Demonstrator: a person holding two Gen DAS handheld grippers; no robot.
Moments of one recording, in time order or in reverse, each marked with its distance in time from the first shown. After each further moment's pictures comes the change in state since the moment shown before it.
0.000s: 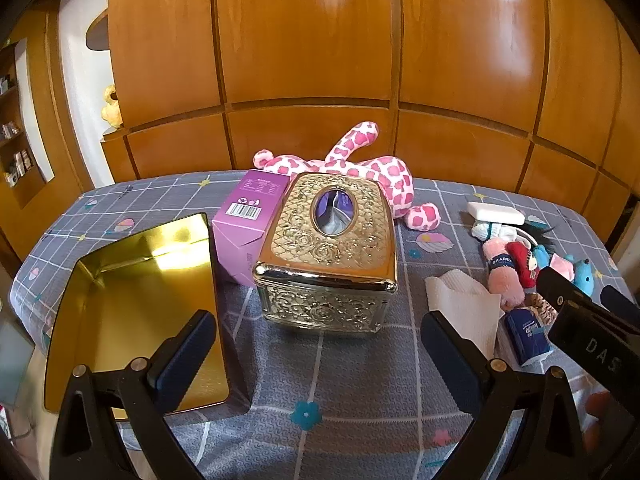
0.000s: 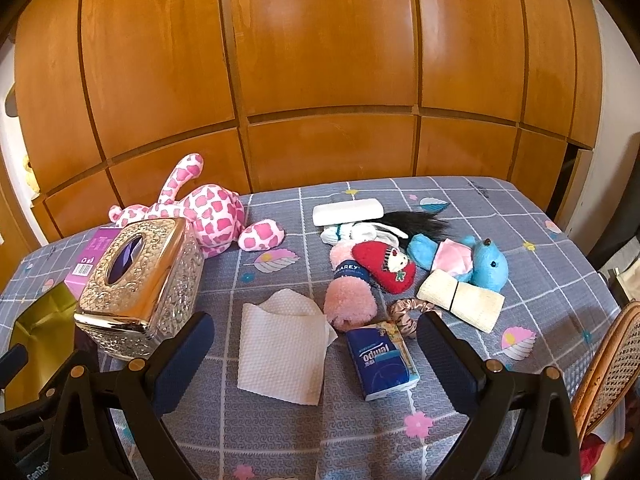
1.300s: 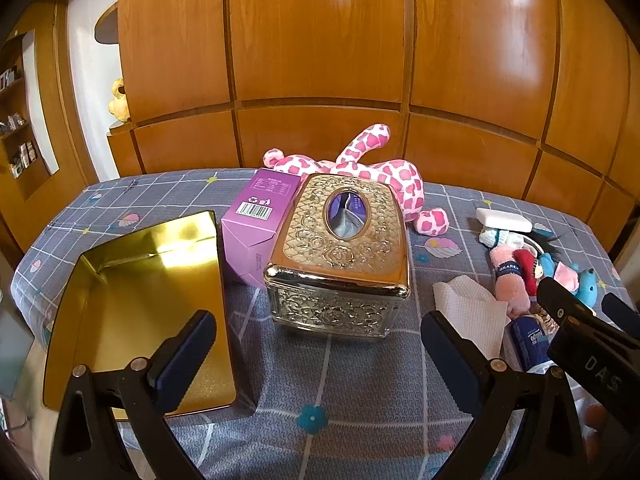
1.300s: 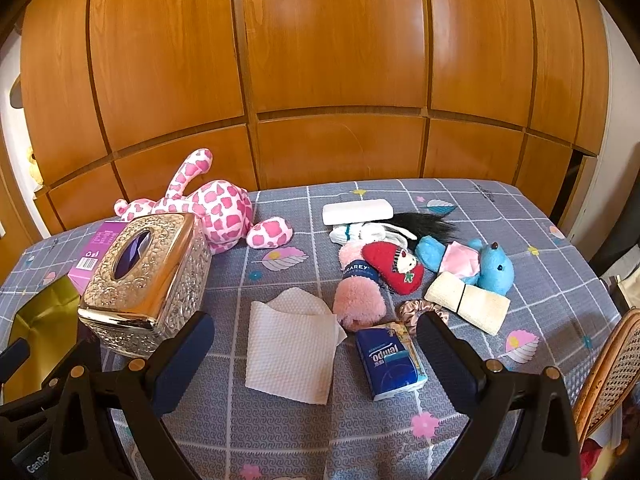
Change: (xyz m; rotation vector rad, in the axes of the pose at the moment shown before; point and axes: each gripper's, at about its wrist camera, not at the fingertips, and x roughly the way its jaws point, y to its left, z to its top) left arm 0.004 0.009 0.003 -0.029 -0.001 0.016; right arm 0.000 0.012 0.001 -0.031 0.006 0.006
